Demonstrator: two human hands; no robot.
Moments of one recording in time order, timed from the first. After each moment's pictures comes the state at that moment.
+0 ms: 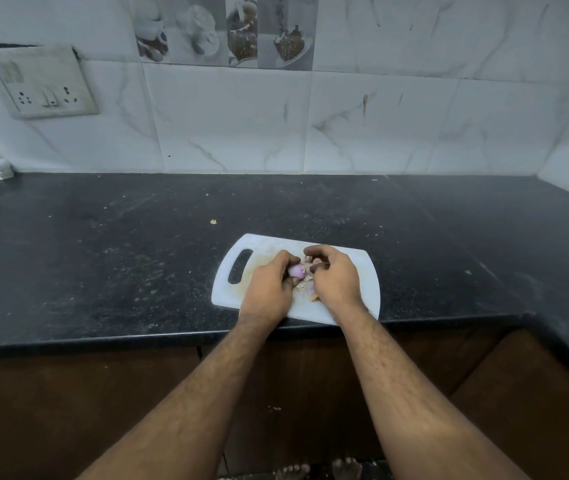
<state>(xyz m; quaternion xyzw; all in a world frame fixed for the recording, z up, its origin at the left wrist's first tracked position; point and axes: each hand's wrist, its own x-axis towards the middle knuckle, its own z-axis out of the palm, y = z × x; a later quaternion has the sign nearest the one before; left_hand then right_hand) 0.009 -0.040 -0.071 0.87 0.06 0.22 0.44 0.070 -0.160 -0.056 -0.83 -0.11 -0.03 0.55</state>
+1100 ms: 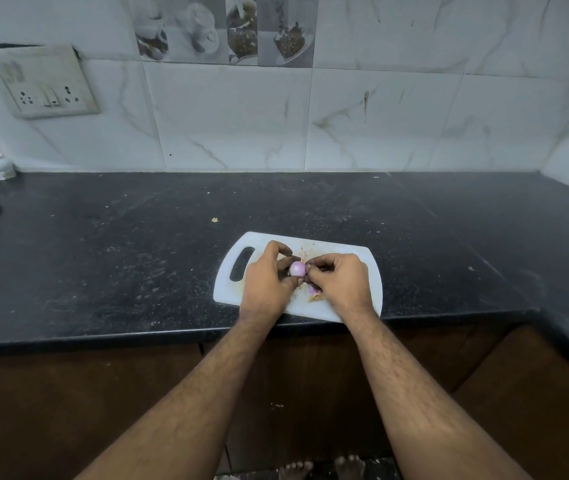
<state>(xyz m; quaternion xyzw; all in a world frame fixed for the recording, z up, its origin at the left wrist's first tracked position) 0.002 -0.041 -0.062 0.83 0.11 0.24 0.50 0.057 -0.174 -0.048 -0.84 -0.12 -0.02 0.53</state>
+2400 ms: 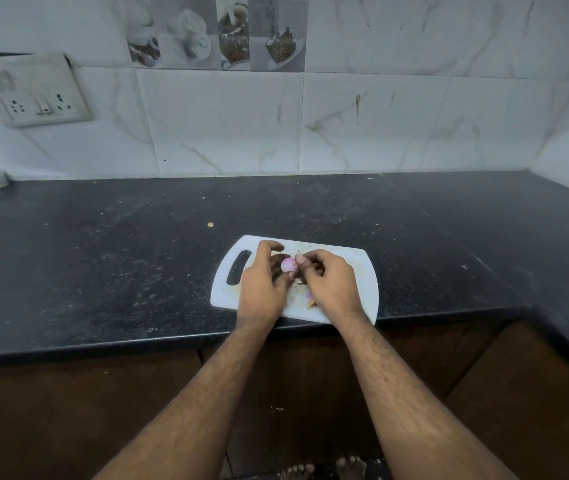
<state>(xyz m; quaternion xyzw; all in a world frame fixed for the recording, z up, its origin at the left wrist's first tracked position) 0.000 -0.039 -0.067 0.81 0.10 0.27 0.51 0.051 -0.164 -0.051 -0.82 -0.15 -0.03 0.55</state>
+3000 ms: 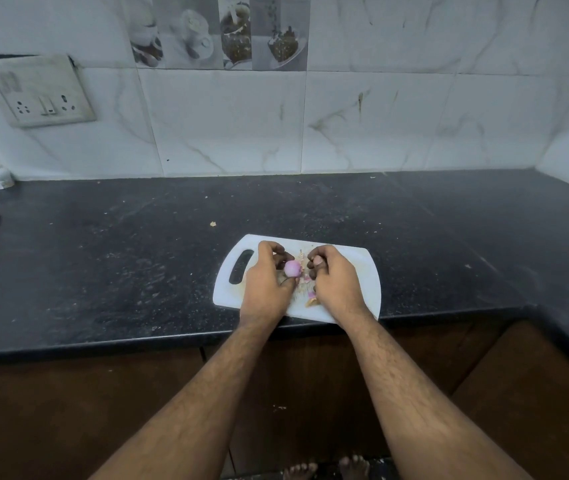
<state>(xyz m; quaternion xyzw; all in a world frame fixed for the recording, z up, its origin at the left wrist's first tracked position) 0.004 -0.041 -0.067 0.82 0.11 0.26 0.49 0.060 -0.166 -0.056 -0.85 -0.15 -0.05 0.51</state>
